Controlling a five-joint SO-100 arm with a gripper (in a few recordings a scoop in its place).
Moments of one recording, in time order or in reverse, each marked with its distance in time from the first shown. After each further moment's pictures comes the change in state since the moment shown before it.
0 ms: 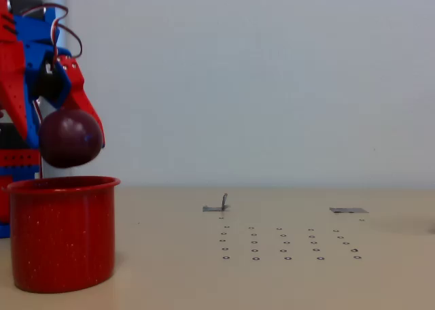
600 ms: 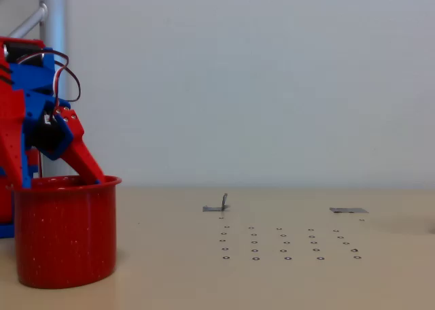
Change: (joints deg) arm 1.6 -6.8 14.3 -20.4 -9.5
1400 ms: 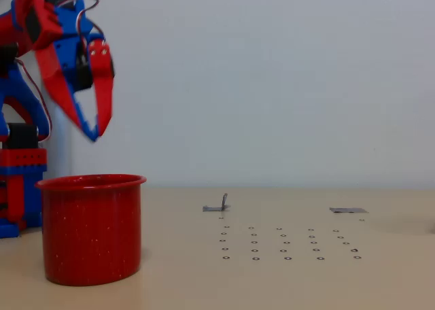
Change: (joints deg) arm -17.2 -1.2 -29.6 32.4 57.4
